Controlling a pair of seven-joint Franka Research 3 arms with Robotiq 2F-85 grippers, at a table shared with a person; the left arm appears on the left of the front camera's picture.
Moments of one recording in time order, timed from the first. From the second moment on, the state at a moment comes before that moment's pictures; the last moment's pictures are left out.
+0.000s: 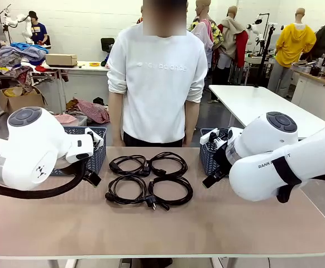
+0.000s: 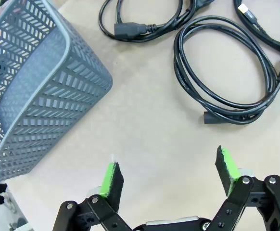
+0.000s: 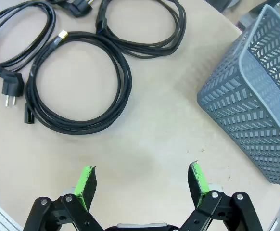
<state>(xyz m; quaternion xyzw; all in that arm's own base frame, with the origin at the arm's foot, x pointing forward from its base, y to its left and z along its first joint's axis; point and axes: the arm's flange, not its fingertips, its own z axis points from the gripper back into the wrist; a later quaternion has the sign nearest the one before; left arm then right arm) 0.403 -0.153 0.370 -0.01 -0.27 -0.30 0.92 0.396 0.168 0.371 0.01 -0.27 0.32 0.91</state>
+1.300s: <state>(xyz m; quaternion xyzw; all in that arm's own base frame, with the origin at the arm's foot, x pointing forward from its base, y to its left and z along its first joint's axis) 0.415 -0.115 0.484 -0.08 -0.28 -0.39 0.87 0.405 0.117 0.461 0.08 -0.30 0.37 0.87</state>
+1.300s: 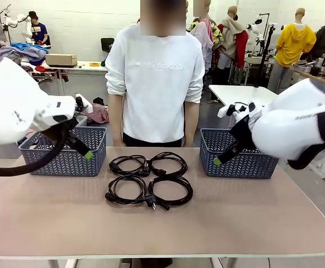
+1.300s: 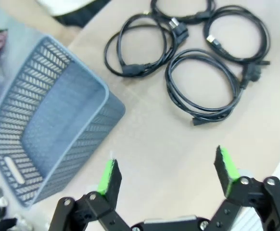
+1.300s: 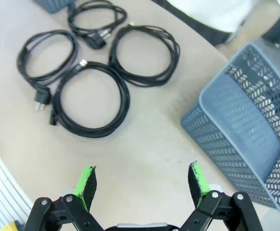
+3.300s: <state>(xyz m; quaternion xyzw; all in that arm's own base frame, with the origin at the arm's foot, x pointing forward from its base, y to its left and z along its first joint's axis) 0.431 -0.018 0.513 -0.18 -0.26 -0.39 0.86 0.403 0.042 0.499 0.21 -0.33 0.44 0.81</state>
